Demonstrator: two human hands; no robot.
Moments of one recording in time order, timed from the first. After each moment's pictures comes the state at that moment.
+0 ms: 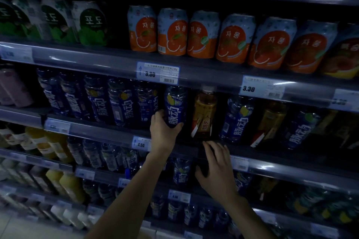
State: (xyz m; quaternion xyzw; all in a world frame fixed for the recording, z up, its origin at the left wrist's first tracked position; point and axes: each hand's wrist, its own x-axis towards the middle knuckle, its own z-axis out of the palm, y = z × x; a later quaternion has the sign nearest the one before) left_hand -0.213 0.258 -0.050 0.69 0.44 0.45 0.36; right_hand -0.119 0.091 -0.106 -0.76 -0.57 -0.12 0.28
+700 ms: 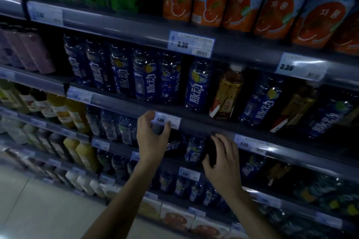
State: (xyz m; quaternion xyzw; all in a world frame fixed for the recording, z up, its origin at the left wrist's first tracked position) left_hand -0.320 0.225 -0.105 0.65 0.43 0.51 0.37; right_hand -0.167 0.084 -0.129 -0.77 -0.54 -0.13 0.31
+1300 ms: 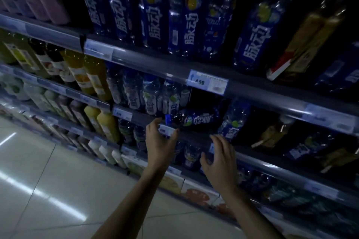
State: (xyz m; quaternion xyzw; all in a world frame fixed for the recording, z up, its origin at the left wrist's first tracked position) left_hand -0.389 0.243 -0.250 0.64 0.52 0.42 0.38; right_hand -0.246 0.131 -0.267 -0.80 -0.53 0.00 0.29
